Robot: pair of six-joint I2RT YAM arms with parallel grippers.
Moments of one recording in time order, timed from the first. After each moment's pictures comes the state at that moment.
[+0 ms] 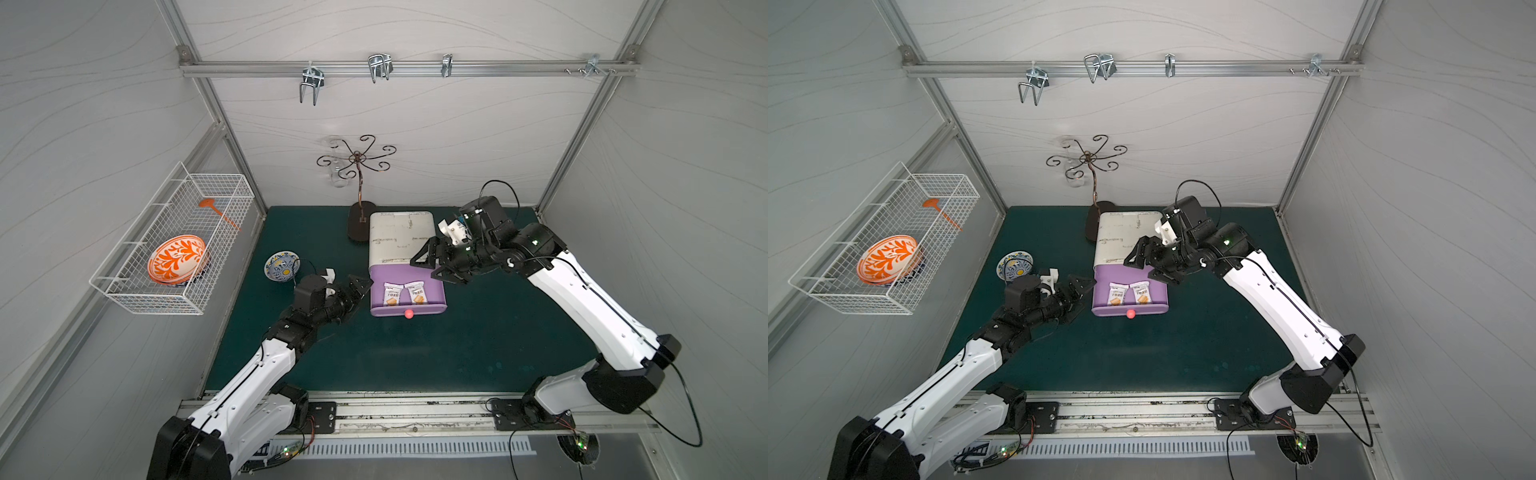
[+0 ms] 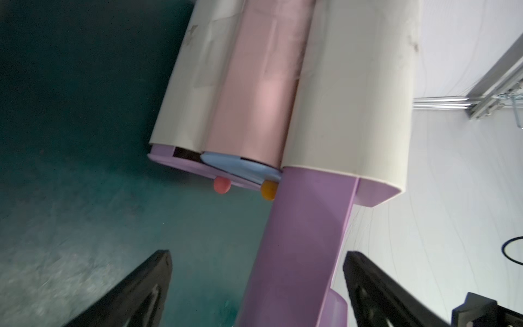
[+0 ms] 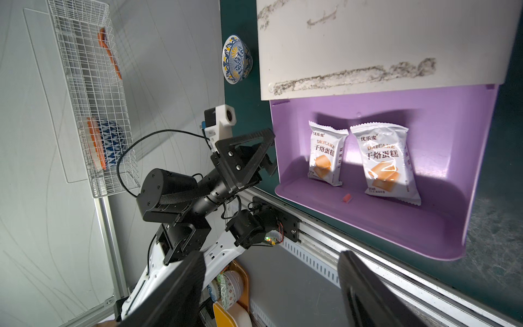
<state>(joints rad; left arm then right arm) -0.32 0.94 0.51 -0.03 0.41 -1.22 0.76 1.46 1.76 -1.11 -0.46 0.89</state>
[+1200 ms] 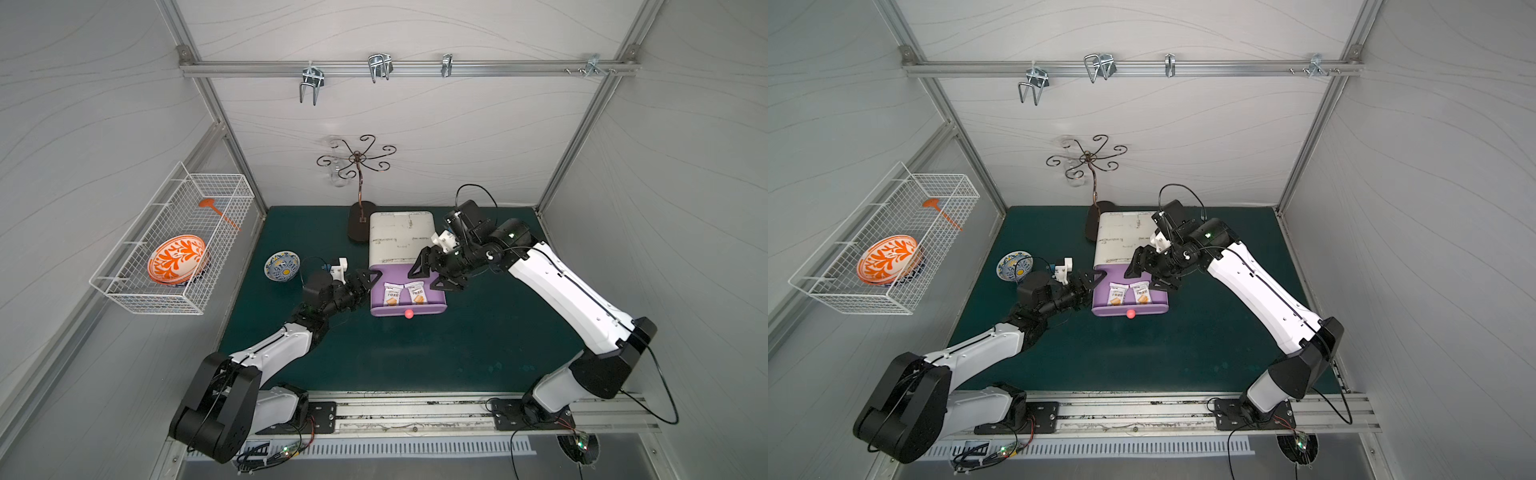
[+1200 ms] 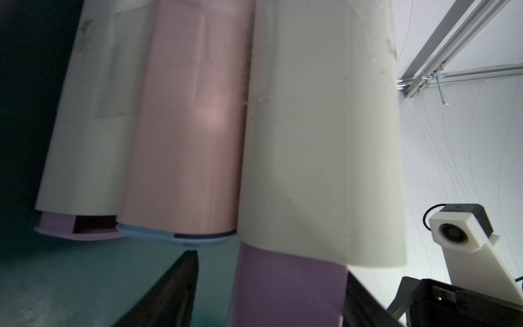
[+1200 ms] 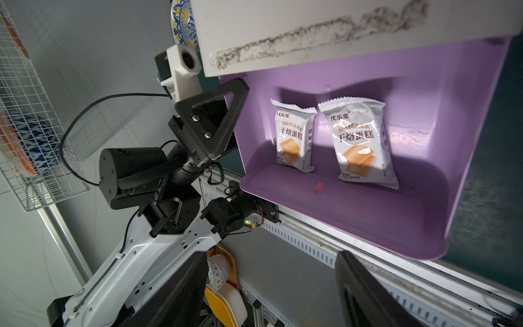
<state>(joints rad) -0.33 1.22 0.45 0.51 0.54 -1.26 0.77 1.56 1.76 -1.22 -0.46 0.87</state>
